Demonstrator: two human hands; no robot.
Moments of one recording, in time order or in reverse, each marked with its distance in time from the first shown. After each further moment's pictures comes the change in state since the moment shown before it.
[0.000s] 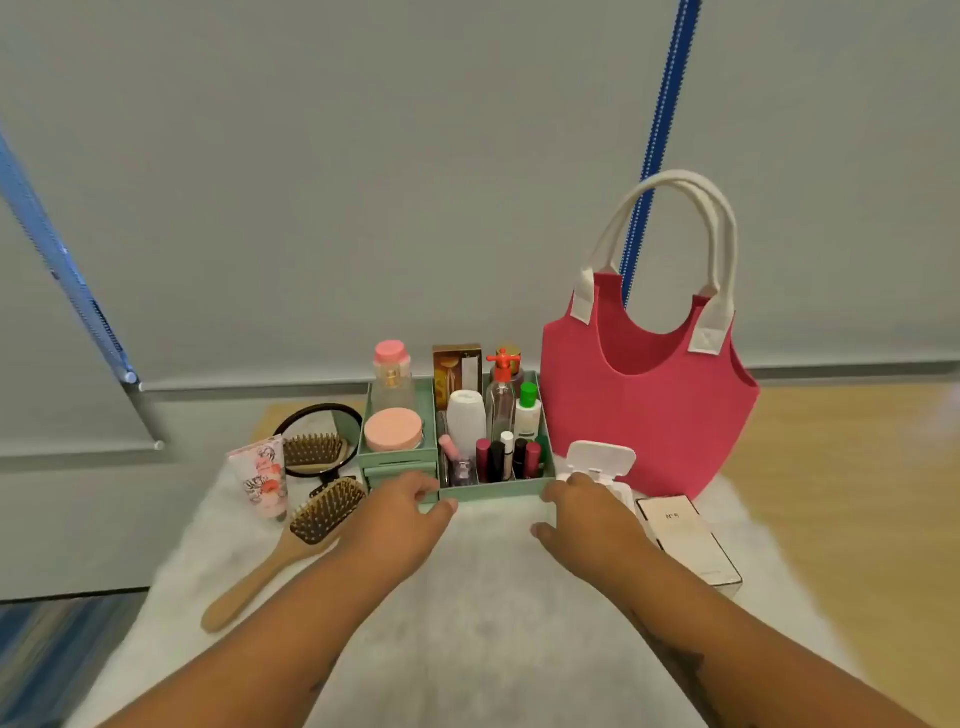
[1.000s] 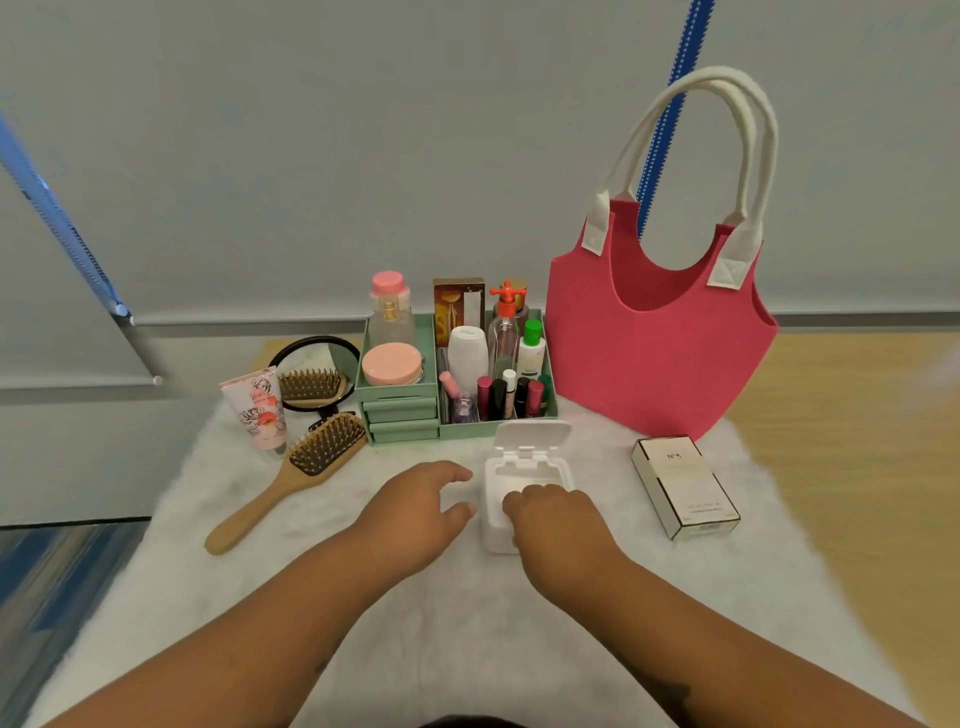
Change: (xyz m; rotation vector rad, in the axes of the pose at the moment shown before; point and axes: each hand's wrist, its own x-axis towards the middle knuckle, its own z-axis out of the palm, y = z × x) left_hand -0.029 -0.014 0.030 0.166 -0.169 0.097; right_hand -0.046 -0.024 0.043 -0.310 -0.112 -0.239
